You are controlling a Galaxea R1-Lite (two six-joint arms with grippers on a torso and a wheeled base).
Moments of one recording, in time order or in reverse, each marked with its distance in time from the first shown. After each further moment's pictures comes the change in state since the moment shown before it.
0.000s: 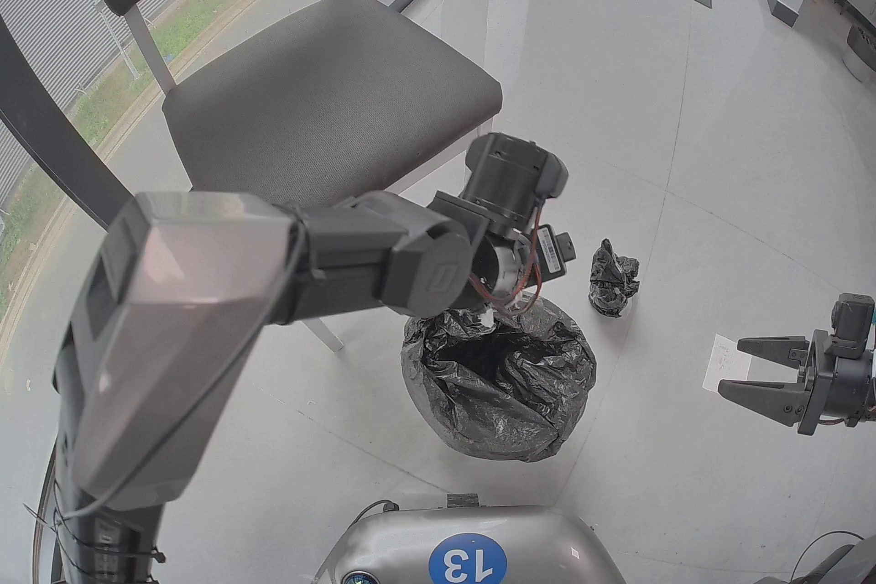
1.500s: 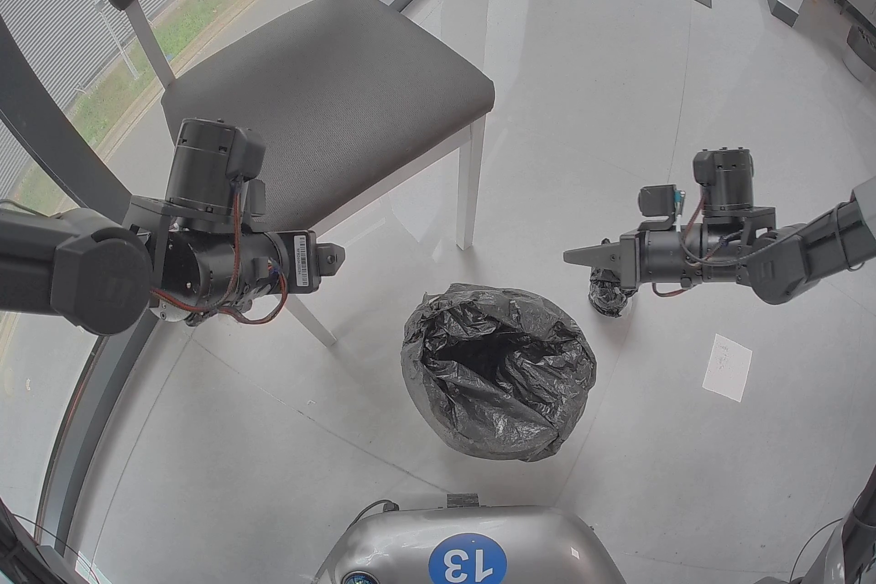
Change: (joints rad) left arm 0.323 -0.587 0.829 -0.272 0.036 0.460; right arm 0.193 0.814 -0.817 0.082 -0.035 0.004
